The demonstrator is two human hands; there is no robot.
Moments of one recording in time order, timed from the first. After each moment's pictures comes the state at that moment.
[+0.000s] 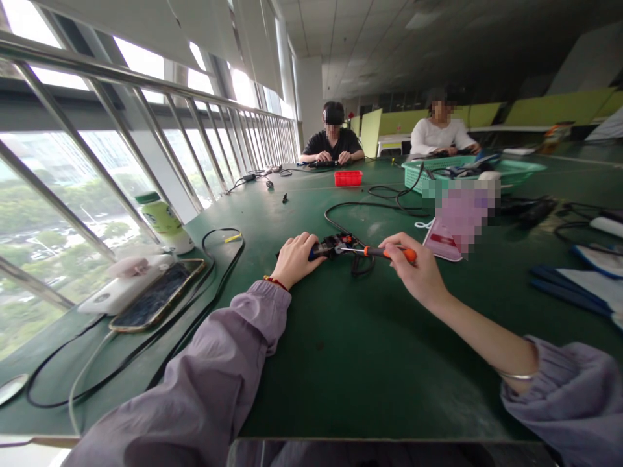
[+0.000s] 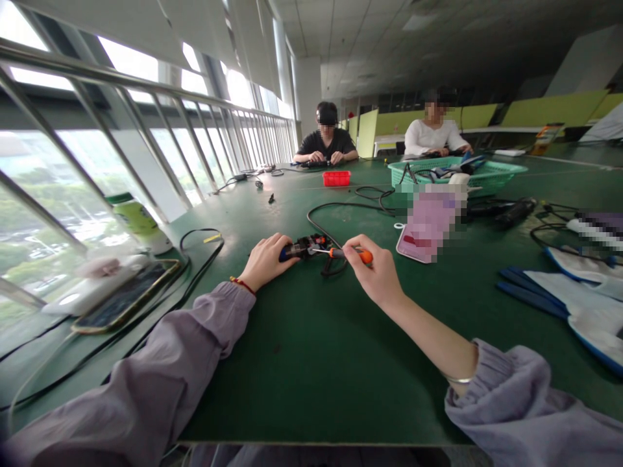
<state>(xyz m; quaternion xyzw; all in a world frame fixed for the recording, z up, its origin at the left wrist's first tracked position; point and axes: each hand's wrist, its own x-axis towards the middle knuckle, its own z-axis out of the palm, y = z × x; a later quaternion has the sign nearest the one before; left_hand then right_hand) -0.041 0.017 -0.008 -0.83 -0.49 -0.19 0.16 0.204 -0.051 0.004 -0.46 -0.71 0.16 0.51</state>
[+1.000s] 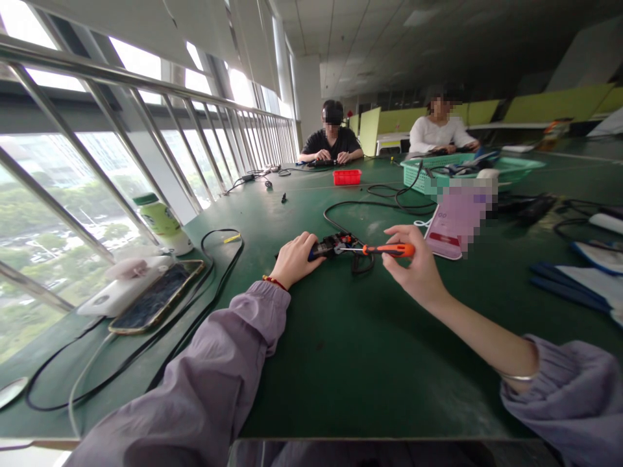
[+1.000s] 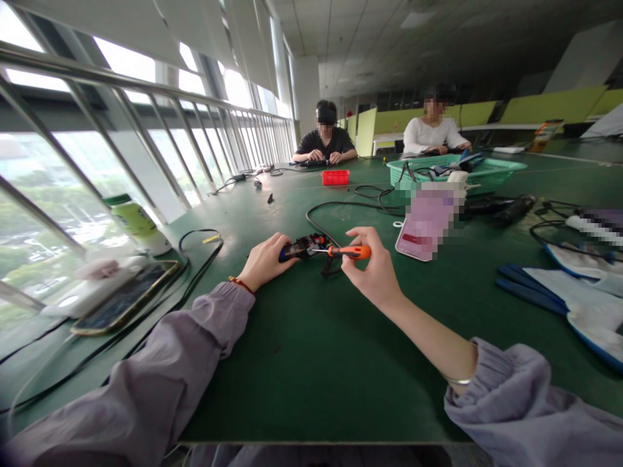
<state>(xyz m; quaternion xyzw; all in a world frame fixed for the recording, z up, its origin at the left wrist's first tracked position) -0.041 0.016 -0.006 -0.84 -0.49 -0.17 0.16 0.200 -0.051 0.003 -0.42 -0.70 0.14 0.57</state>
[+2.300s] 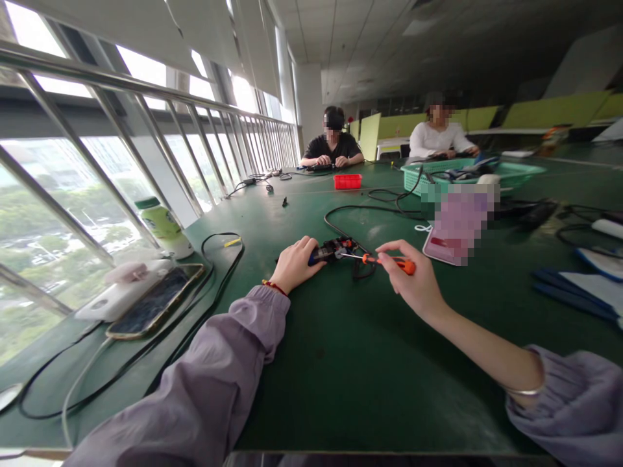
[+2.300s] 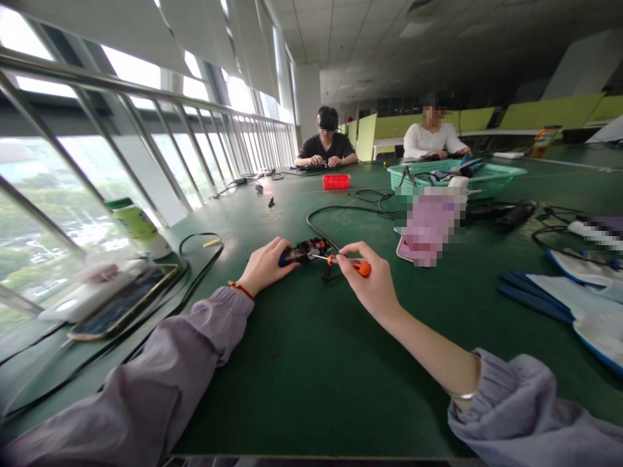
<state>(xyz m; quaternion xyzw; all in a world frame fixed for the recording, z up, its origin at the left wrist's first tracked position) -0.042 0.019 -0.009 -0.84 -0.48 -0.19 0.17 0.195 -0.055 -0.004 -0.45 -0.67 0.21 0.54</state>
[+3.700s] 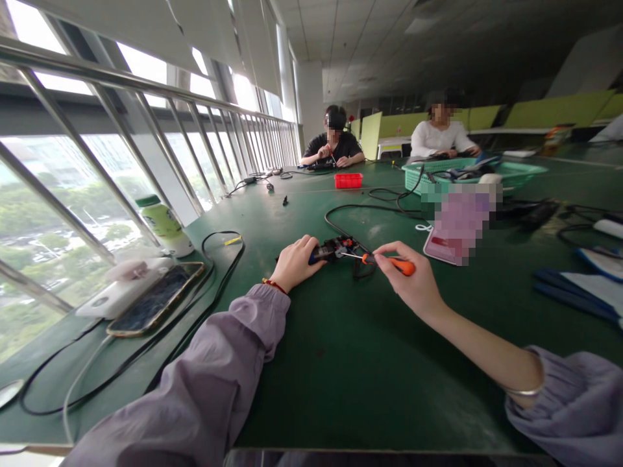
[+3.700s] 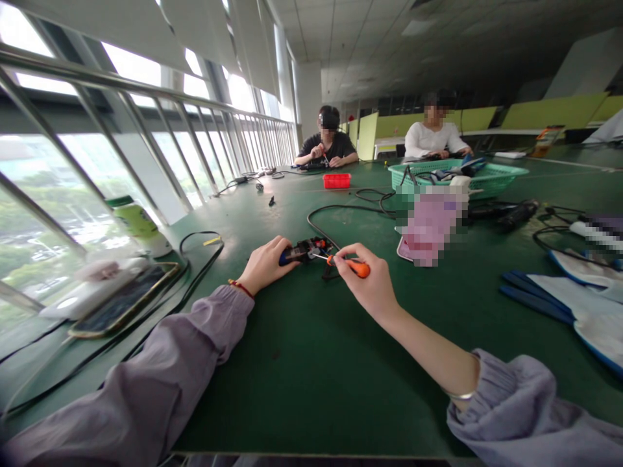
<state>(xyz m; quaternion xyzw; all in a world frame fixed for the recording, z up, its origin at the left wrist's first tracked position) -0.042 0.017 -0.007 -0.84 -0.49 -0.18 0.15 0.192 -0.059 0.000 -0.45 -0.69 0.20 0.53</state>
